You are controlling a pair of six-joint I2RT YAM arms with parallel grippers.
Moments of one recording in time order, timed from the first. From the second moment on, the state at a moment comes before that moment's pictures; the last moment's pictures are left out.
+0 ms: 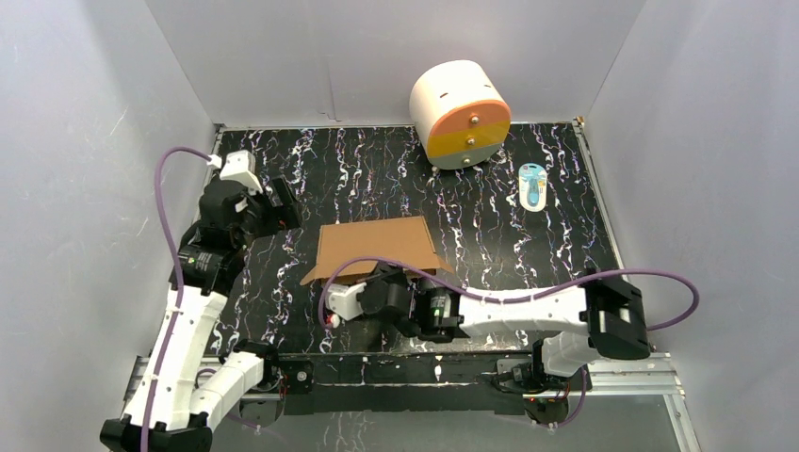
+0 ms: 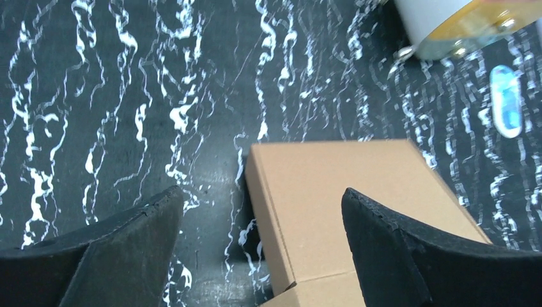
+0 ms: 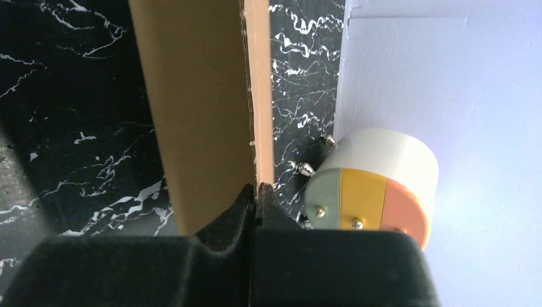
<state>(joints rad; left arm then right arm) -0.19 0.86 1.00 -0.64 -0.06 -0.32 1.47 1.49 0.94 -0.06 0.71 -0.83</state>
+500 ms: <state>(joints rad) -0.19 0.89 1.19 -0.75 -0.02 -0.29 1.14 1.49 1.50 -0.77 0.17 -0.67</state>
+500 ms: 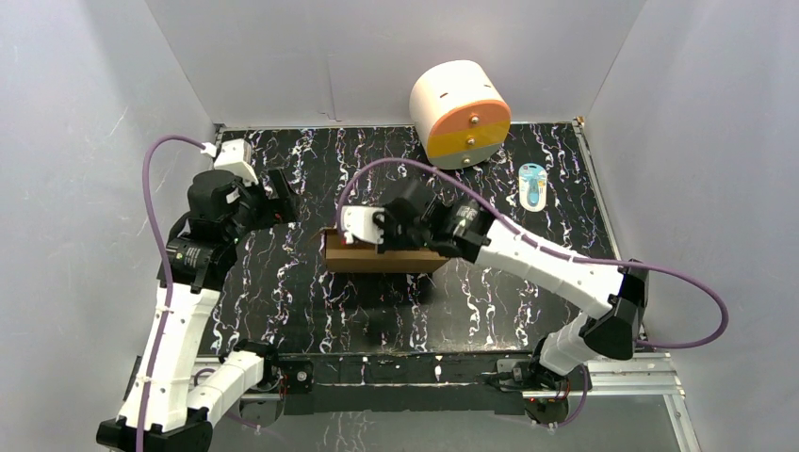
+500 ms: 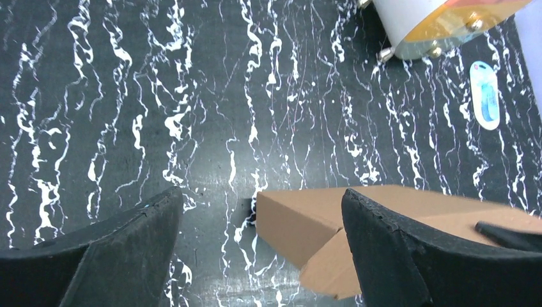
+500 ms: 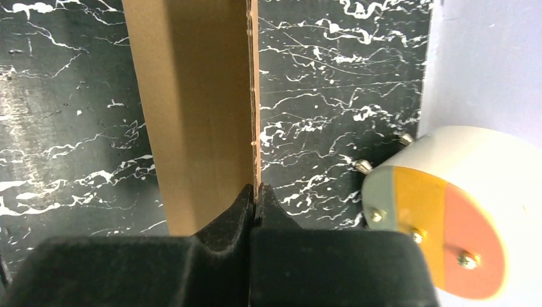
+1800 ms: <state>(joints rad) -0.19 0.89 1.05 -0.74 0.08 -0.23 0.92 1.54 1.62 -0.85 -0.05 -0.51</state>
